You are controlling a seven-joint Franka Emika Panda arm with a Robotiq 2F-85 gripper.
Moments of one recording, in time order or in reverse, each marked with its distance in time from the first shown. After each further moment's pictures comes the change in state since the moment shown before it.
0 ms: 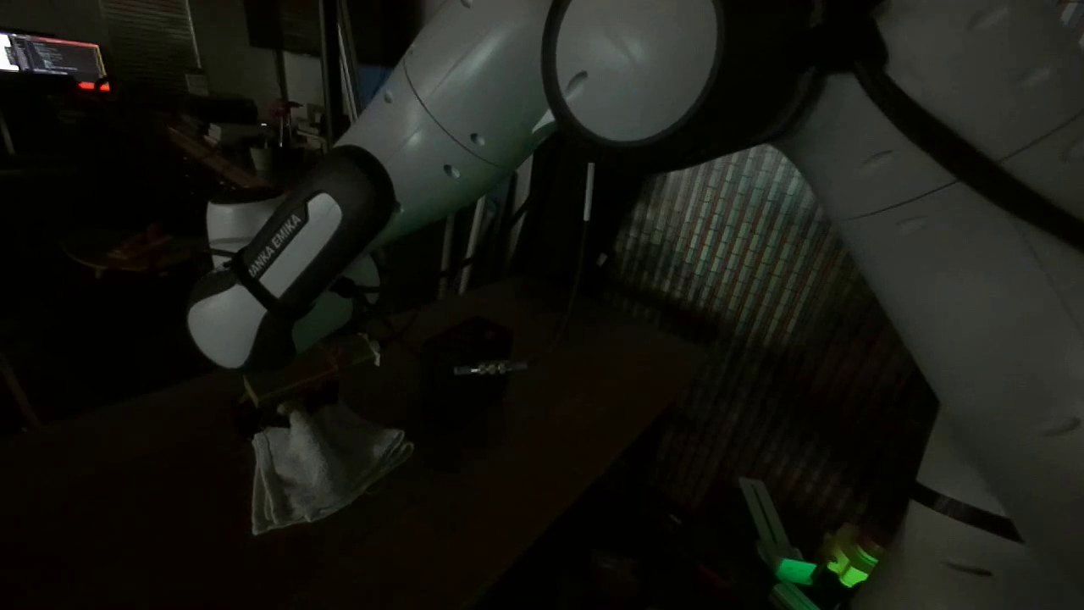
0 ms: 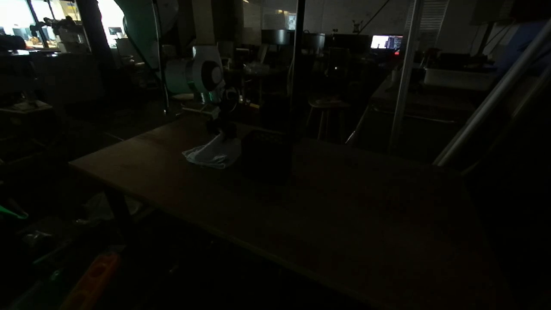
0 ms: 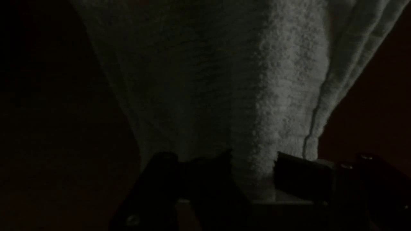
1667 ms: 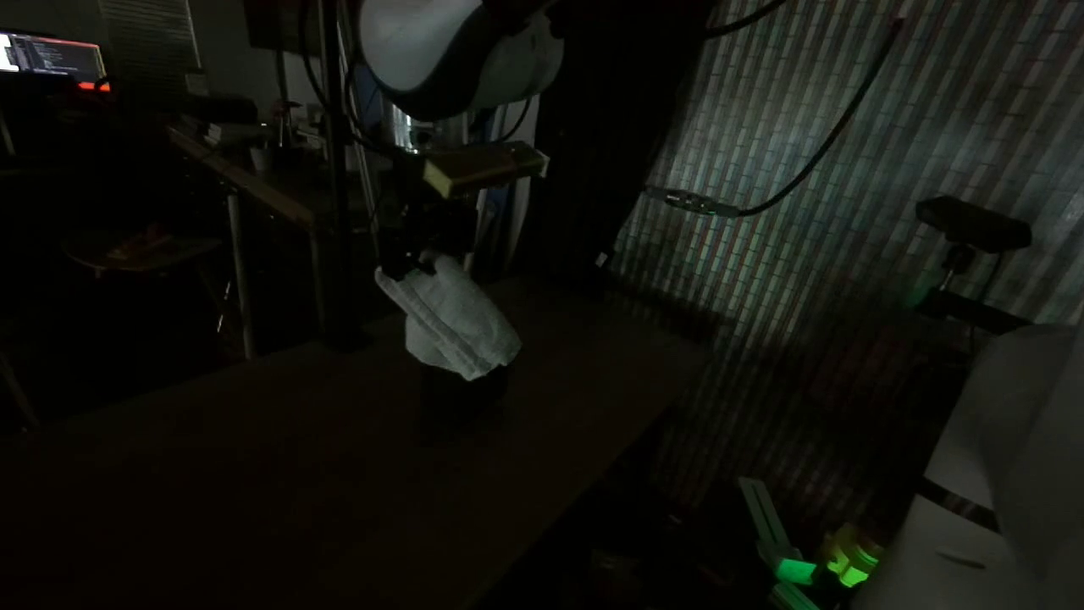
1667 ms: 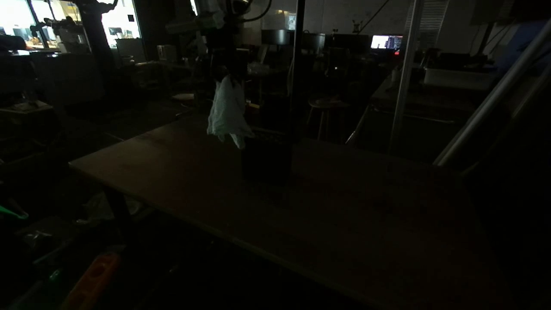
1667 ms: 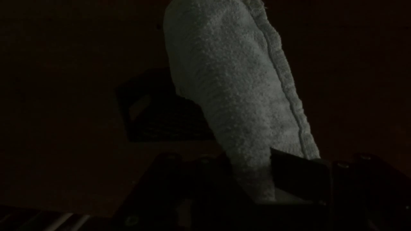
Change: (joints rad) arm -0.187 -0.761 0.018 -0.502 -0.058 -0.265 -0.248
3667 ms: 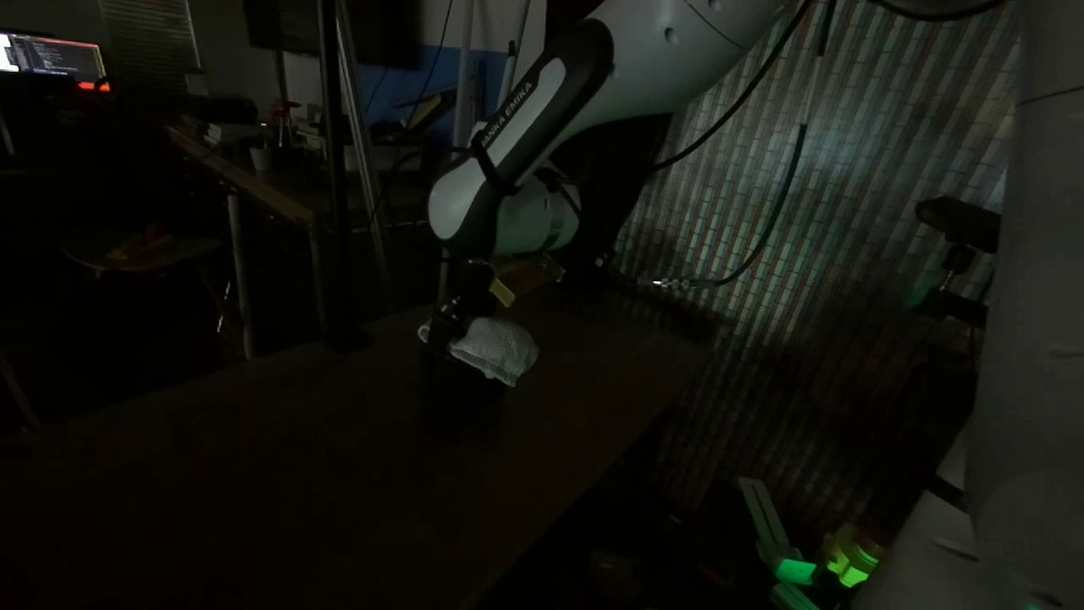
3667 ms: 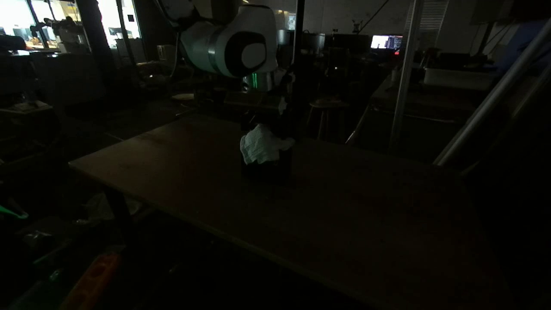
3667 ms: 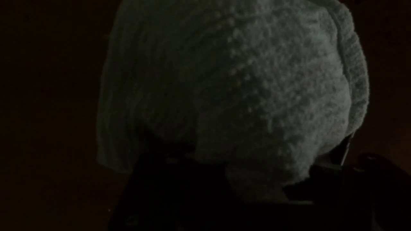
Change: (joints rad) arm -0.214 0.308 0.021 -0.044 0.242 0.449 -0.495
